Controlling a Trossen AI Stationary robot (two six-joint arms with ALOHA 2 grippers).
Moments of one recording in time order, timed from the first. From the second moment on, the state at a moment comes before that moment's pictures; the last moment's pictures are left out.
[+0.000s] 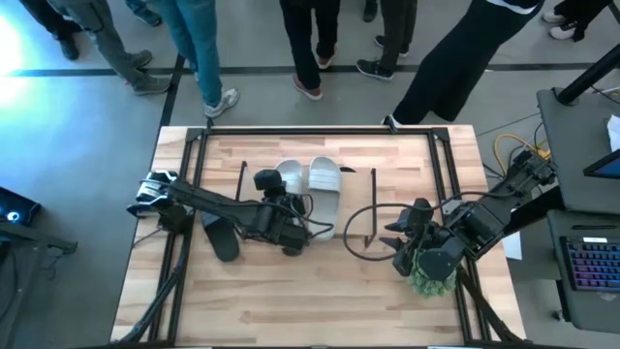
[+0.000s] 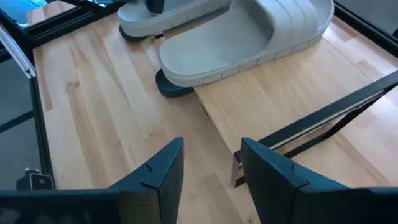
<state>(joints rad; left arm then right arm) -0.27 1.78 1.59 -1.35 -1.07 -0.39 0.69 1.30 1.35 -1.10 0.68 1.05</state>
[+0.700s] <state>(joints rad) -0.18 1.73 1.52 -1.13 -1.01 -0.20 0.69 1.30 1.35 -1.10 0.68 1.07</state>
